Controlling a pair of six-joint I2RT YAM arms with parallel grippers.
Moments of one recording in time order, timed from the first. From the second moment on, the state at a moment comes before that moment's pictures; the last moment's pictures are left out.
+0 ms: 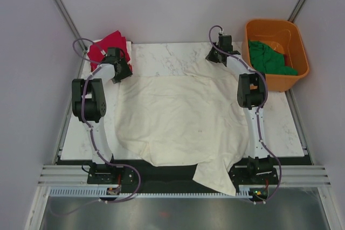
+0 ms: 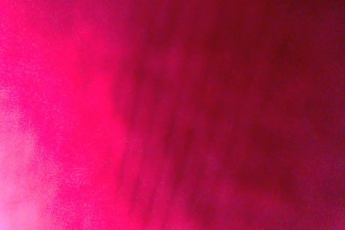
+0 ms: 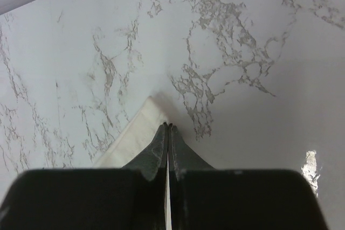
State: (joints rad) left arm -0.01 2.09 1.53 -0.37 -0.10 -0.46; right arm 0.14 2.62 2.22 -0.25 -0.15 0.47
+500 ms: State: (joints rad) left arm -0.03 2.13 1.57 -0.49 -0.20 -0.45; right arm 0.08 2.42 1.87 -0.16 -0.19 0.51
